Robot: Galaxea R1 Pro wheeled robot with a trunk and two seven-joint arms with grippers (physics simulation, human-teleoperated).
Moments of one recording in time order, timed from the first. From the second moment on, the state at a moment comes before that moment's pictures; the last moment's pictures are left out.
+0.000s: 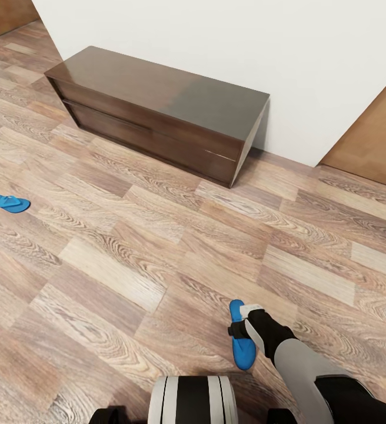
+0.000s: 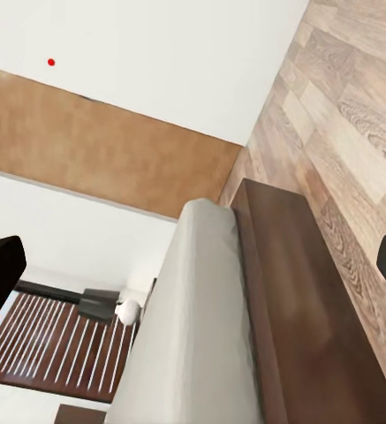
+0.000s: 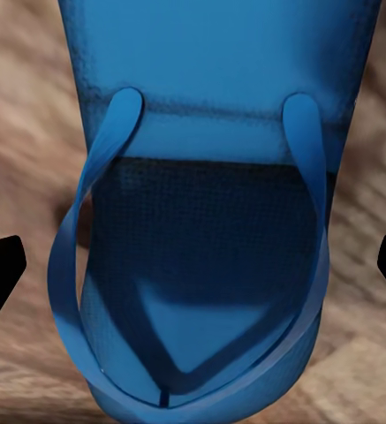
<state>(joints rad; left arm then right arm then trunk) -0.03 0.65 0.94 -1.59 -0.28 0.56 0.18 -0.84 0.09 0.01 -0.26 0.08 0.52 -0.03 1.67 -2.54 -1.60</state>
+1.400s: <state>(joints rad) -0.03 0.65 0.94 -1.59 -0.28 0.56 0.18 -0.84 0.09 0.01 -0.27 0.08 0.52 -0.03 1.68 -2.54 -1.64</state>
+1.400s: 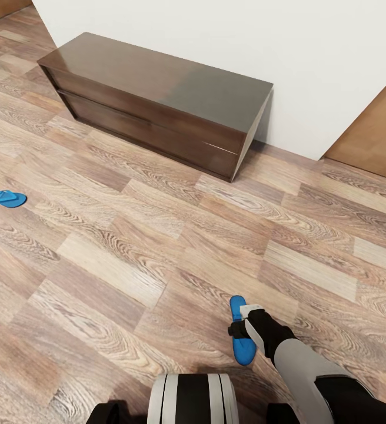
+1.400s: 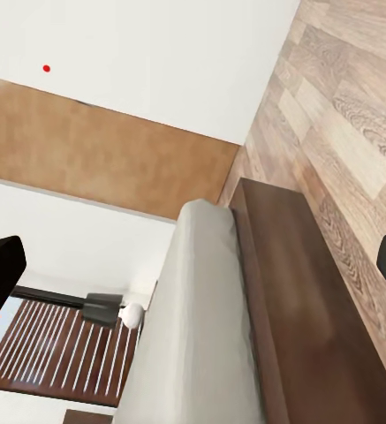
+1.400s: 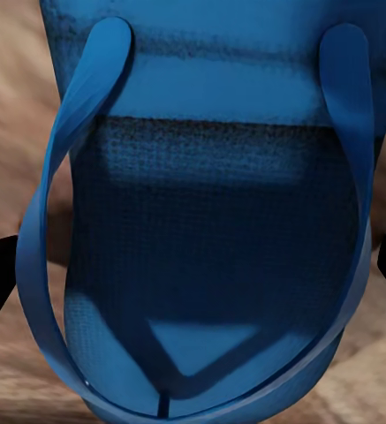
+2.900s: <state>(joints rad) -0.03 0.65 0.94 -1.26 -0.28 0.39 0.18 -0.83 0.08 0.01 -0.28 0.08 0.50 0.04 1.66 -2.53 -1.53</state>
